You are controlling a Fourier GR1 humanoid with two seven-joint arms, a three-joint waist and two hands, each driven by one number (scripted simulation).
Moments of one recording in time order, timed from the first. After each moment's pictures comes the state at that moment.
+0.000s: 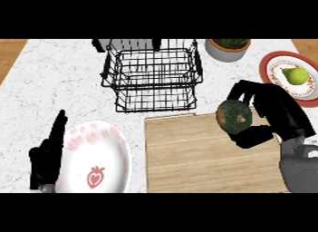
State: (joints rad) left arm 0.08 0.15 -0.03 -1.50 -0.07 0.21 0.01; right arm -0.32 -0.27 0.11 -1.76 0.63 0.32 0.41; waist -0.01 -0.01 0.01
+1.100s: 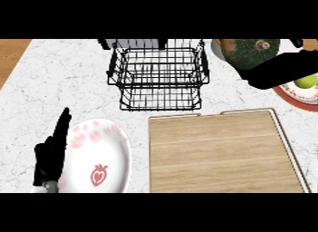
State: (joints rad) left arm 0.05 0.15 -0.04 -1.48 -0.08 0.20 0.03; right arm -0.86 -0.29 -0.04 -1.76 0.52 0.42 0.70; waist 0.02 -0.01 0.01
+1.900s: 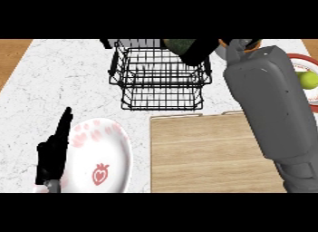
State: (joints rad) left arm 0.05 0.14 -0.04 -1.47 -0.09 0.20 0.03; right arm -1.05 -0.15 0.08 -1.26 0.68 0.23 0.53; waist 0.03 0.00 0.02
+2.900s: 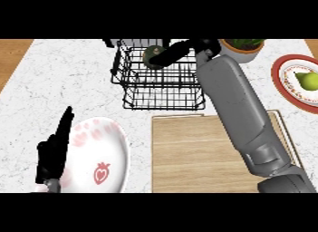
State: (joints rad) left arm 0.04 0.14 -0.04 -1.46 -0.09 0.18 0.03; right arm -1.10 -0.01 -0.06 -0.83 0.44 -0.08 0.34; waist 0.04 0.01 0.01
